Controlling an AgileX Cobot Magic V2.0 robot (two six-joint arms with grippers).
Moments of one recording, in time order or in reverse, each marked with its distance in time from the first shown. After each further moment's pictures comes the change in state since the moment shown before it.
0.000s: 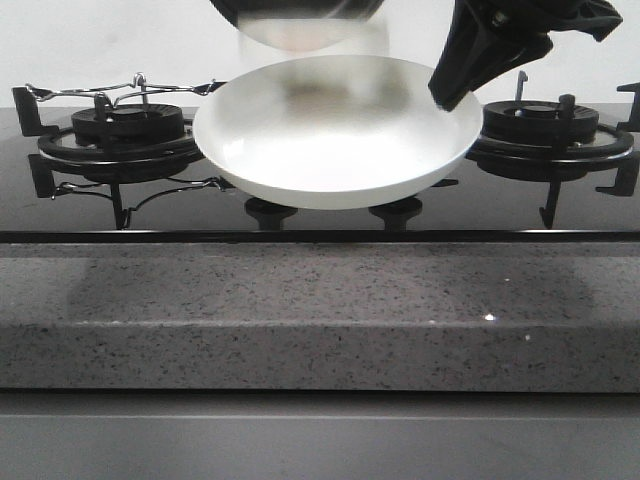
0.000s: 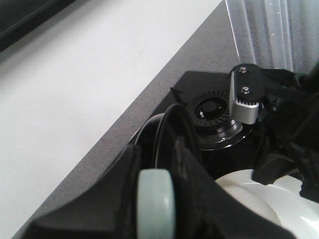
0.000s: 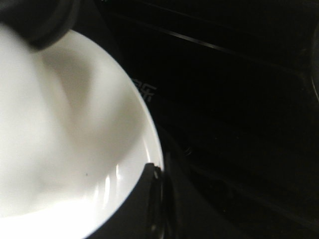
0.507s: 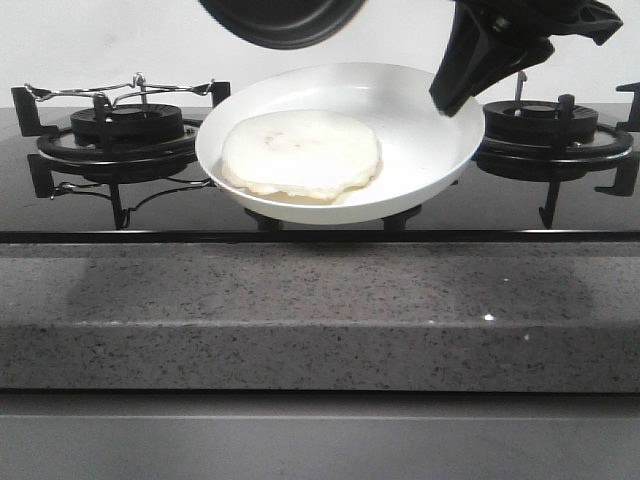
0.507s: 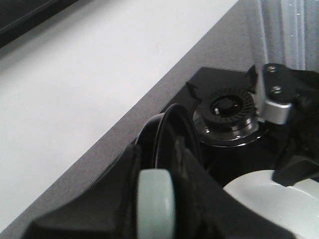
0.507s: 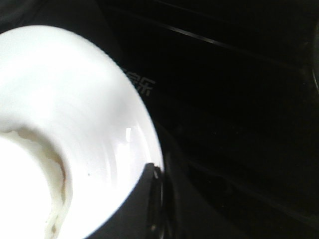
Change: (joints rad) left arm 0.079 0.000 0.000 0.016 -0.004 -0.090; right arm 0.000 0.002 0.004 -0.002 0.009 -0.003
